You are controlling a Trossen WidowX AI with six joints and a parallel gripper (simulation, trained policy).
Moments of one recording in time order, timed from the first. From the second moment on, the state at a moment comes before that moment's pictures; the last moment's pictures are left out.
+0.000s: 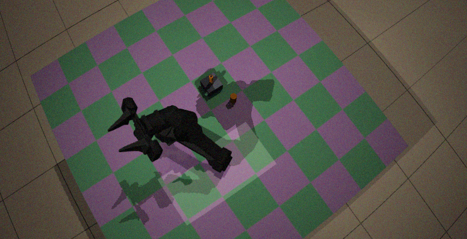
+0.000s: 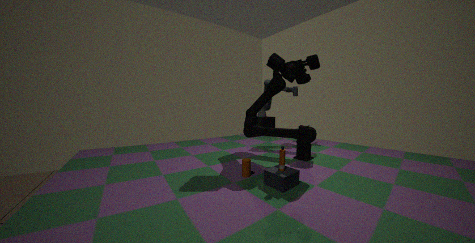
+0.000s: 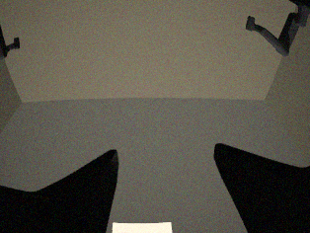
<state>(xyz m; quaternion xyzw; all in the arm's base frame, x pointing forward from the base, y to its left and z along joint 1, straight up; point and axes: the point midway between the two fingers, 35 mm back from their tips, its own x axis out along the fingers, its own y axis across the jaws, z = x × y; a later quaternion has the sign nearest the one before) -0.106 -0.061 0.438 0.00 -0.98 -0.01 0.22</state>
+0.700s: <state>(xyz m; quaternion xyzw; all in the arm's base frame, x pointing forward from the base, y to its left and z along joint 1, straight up) -0.127 -0.021 0.400 -0.09 -0.99 0.04 0.13</state>
